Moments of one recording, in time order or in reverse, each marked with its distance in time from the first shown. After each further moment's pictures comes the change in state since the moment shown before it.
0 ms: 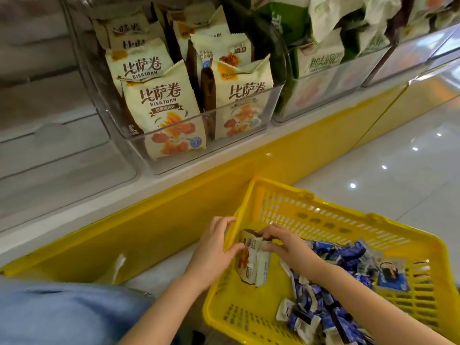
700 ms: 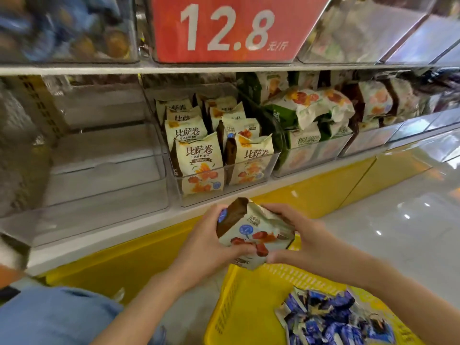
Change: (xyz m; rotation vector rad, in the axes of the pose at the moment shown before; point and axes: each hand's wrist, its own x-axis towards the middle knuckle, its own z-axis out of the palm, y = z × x) left_hand -0.040 0.103 -0.106 -0.364 0.201 0.197; right_hand -0.068 -0.184 -0.089 -0.233 0.089 -0.295
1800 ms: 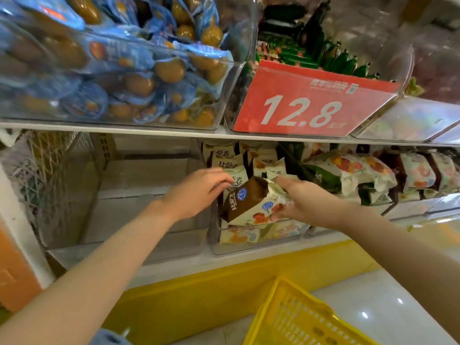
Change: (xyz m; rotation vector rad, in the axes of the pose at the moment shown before) left_hand 0.106 0.040 -0.154 0.711 0.045 0.390; right_hand 0.162 -0.055 -0.063 -0.591 -0.032 -0.173
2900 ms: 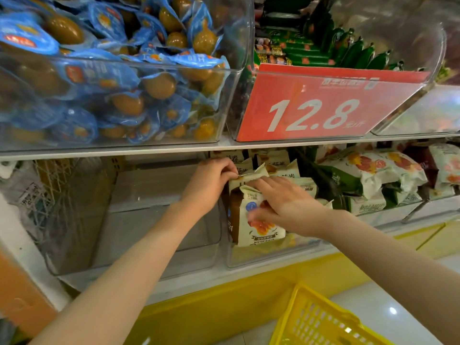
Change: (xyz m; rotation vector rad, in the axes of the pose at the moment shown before) left_hand 0.036 0.002 -0.005 -0.084 0.216 -0.272; right_hand 0.039 -0.027 0.019 -0.121 0.086 -0.174
